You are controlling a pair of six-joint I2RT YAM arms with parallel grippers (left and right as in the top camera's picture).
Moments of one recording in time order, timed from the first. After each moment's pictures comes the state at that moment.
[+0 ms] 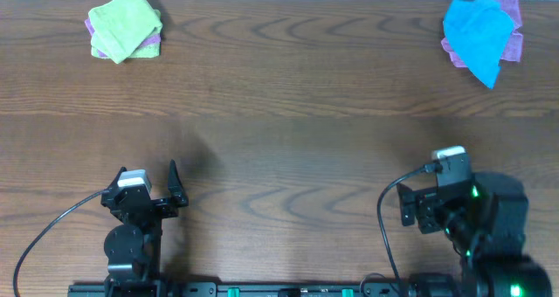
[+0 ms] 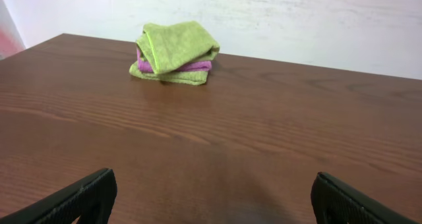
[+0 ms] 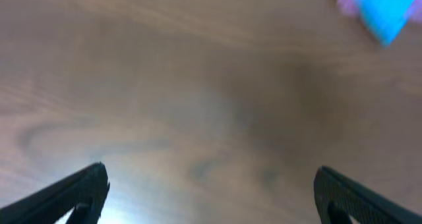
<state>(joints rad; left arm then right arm) 0.01 0.01 0.08 -0.25 -0.08 -0.10 0.01 0.57 0.78 -0.96 -0.09 -0.19</state>
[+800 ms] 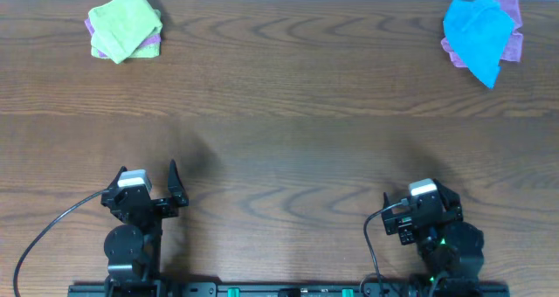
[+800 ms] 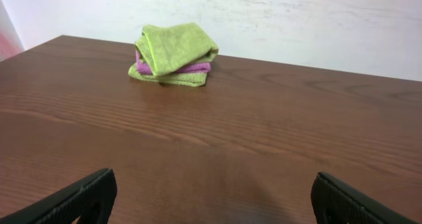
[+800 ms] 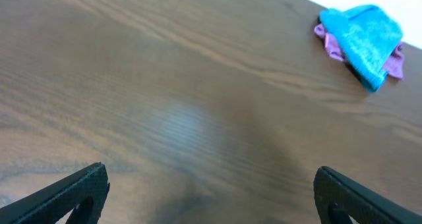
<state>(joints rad) 0.01 0.01 0.08 -0.25 -0.08 -0.10 0.01 0.02 0.17 -0.63 -0.08 -0.32</state>
